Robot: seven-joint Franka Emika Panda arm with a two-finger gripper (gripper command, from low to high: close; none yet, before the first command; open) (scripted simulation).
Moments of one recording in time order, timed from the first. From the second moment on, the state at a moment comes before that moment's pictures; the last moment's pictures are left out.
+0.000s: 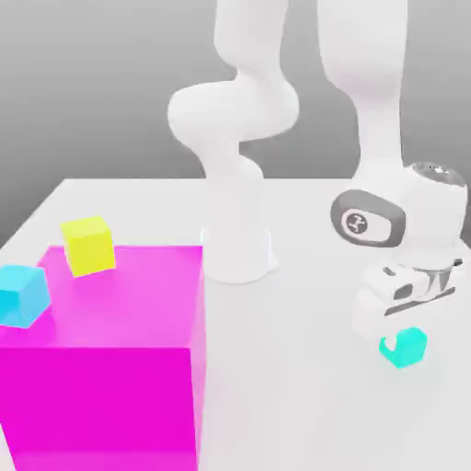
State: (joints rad) arm 0.49 0.32 0.19 -2.70 -0.41 3.00 1.42
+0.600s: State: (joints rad) arm 0.01 -0.22 0.12 -2.63 -0.10 2.41 1.05
